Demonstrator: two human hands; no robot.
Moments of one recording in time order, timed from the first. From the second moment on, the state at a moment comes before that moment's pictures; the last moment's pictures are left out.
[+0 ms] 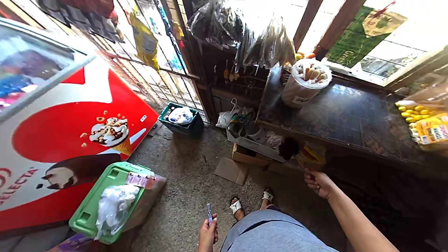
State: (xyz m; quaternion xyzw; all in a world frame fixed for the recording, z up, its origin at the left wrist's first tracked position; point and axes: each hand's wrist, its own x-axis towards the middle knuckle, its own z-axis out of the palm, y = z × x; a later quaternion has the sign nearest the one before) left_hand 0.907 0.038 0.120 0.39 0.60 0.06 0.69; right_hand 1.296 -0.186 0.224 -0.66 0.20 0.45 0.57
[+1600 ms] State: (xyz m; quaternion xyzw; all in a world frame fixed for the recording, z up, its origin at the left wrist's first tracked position) left_hand 1.051 0.008 0.194 0.67 0.38 0.13 0.63; right_hand 1.269 -0.378 0.381 -0.95 -0.09 -0.04 0.31
